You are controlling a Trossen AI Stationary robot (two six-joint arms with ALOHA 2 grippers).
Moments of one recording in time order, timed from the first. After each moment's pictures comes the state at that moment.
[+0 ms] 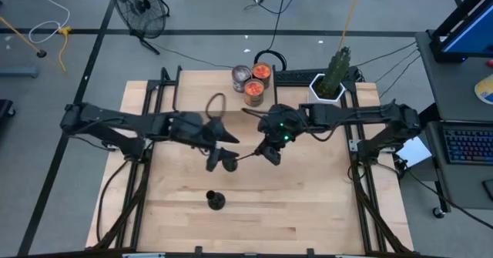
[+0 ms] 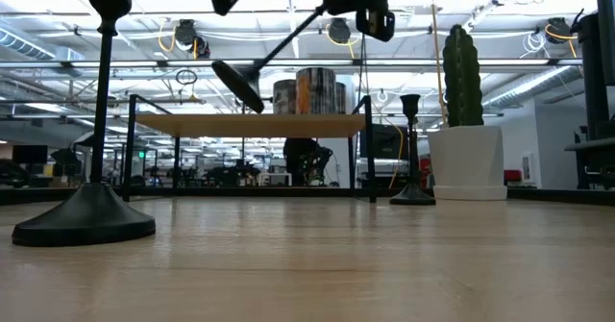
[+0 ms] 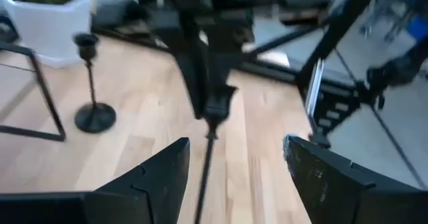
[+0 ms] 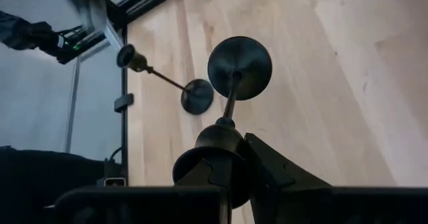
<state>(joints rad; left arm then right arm) -0.08 1.27 1.06 -0.18 0.05 -0.30 -0.02 1.54 1.39 -0.59 -0.29 0.45</state>
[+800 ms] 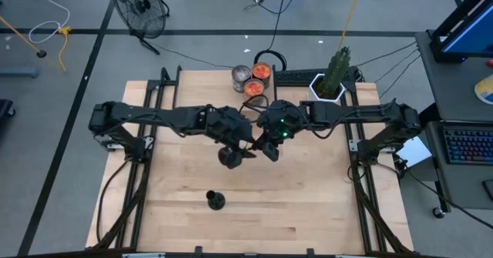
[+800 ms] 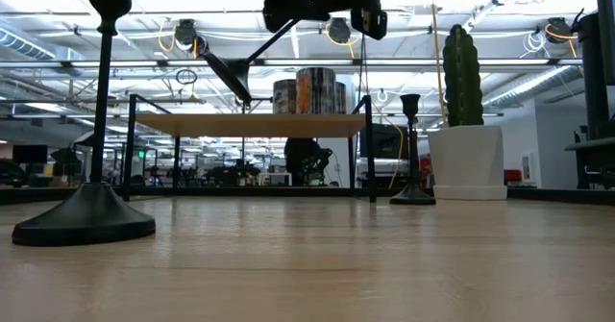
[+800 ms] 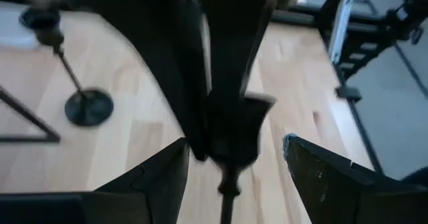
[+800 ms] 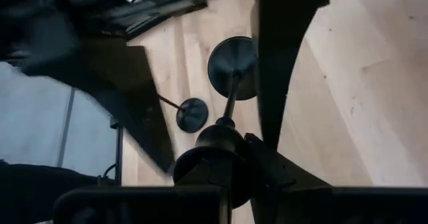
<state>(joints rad) 0.00 1.59 1.38 -0.41 0.19 -0.11 -0.05 1.54 1.39 -0.54 -0.26 0.43</state>
